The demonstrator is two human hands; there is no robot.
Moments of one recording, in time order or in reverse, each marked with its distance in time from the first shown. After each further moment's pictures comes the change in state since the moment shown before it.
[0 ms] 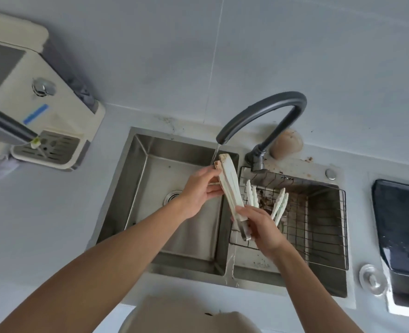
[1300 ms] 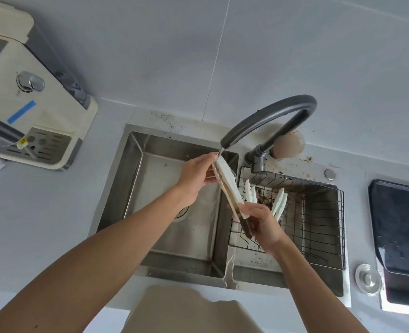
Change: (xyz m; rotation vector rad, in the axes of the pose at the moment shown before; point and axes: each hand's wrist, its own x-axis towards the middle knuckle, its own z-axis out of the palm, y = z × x) left_hand 0.027 0.022 -0.011 0.036 0.083 0.081; right_hand 0.023 -0.004 -0.007 -0.002 -0.005 -0.002
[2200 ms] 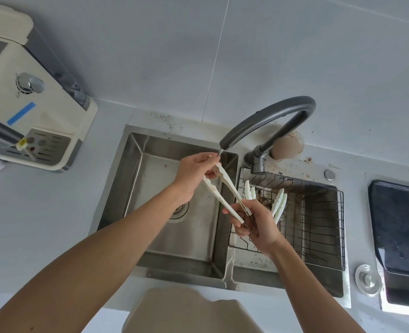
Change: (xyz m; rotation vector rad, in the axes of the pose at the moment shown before) left_hand -0.002 0.011 -0.001 0.093 -0.014 0.123; right_hand -0.002 -0.008 0.014 0.113 -0.085 0.056
